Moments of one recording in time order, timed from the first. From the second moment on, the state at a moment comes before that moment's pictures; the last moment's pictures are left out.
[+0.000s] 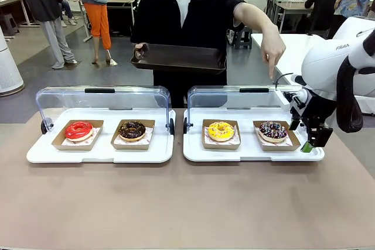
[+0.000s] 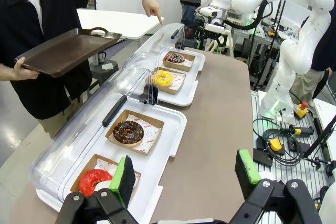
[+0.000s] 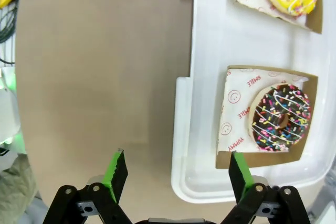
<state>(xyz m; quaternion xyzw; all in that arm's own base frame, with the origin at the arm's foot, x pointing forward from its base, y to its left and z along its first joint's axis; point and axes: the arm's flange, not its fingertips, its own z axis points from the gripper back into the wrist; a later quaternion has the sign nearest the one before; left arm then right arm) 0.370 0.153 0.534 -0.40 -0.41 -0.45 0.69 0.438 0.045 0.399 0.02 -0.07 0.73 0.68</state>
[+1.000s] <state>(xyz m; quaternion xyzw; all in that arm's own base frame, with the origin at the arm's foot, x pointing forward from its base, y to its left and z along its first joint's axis) 0.370 0.153 0.534 -0.40 -0.41 -0.45 0.69 0.498 0.017 0.356 0.03 -0.04 0.68 0.73</state>
